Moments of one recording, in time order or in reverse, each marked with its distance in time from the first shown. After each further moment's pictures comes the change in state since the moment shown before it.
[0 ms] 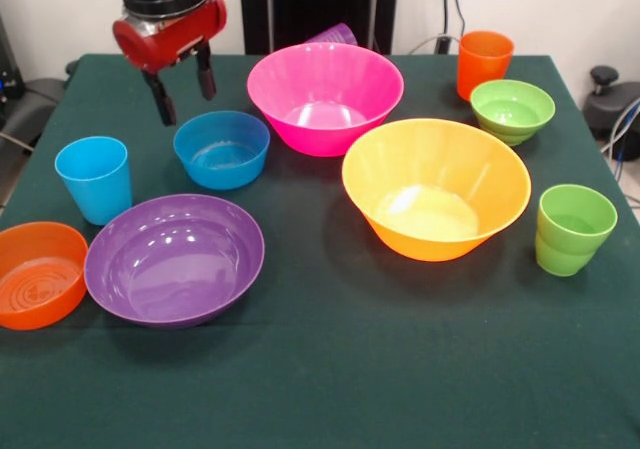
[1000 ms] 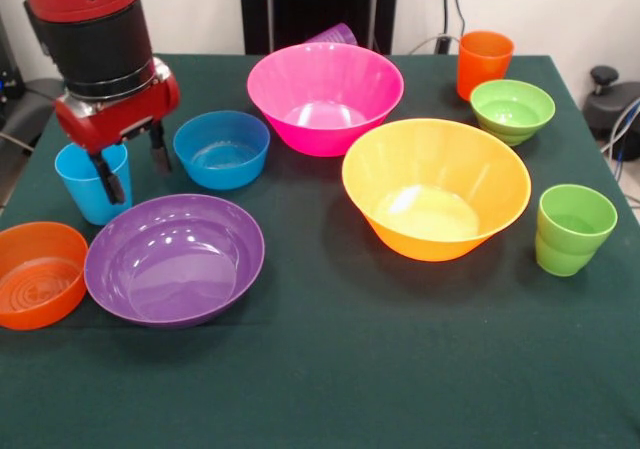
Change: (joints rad) arm 0.004 0.177 -0.006 -0.250 -0.001 0.000 0.000
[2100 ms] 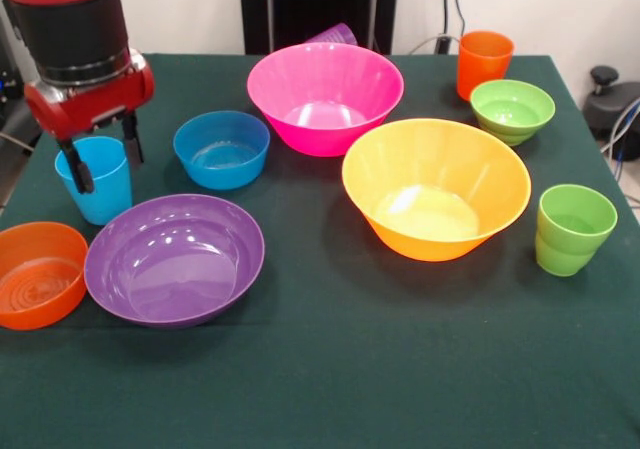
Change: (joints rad) arm -0.004 -0.048 -0.017 0.009 -0.021 0.000 0.000
